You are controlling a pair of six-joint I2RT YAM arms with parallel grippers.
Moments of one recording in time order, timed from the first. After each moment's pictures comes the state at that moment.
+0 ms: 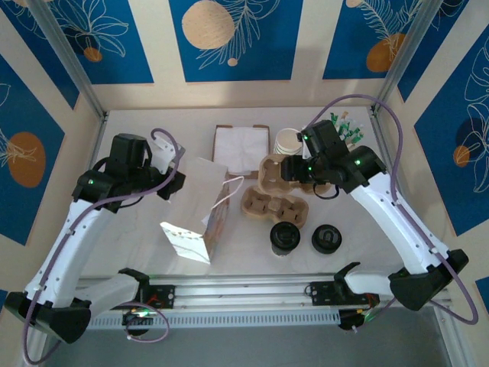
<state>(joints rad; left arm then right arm) -0.36 1.07 1.29 -1.00 0.35 0.14 0.55 1.24 1.47 -1.16 0.03 0.47</state>
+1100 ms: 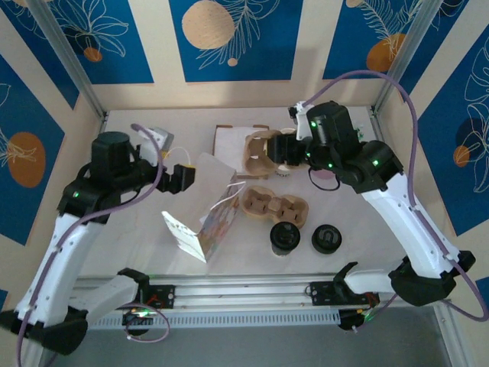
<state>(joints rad) -0.36 0.96 1.32 -0.85 0.36 0.00 0.68 1.28 1.74 -1.04 0.02 0.42</state>
